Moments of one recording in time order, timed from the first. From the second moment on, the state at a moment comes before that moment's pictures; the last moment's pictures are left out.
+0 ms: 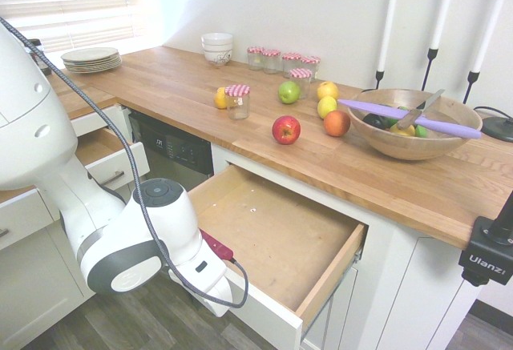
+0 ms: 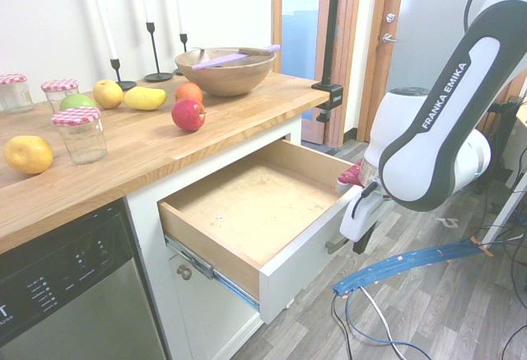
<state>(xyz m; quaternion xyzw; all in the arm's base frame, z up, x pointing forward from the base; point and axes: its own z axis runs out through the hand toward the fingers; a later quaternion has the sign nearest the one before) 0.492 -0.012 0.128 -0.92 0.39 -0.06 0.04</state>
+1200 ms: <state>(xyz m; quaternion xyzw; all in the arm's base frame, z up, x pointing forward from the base) 0.601 -0.005 0.137 -0.90 0.42 -0.10 0.05</state>
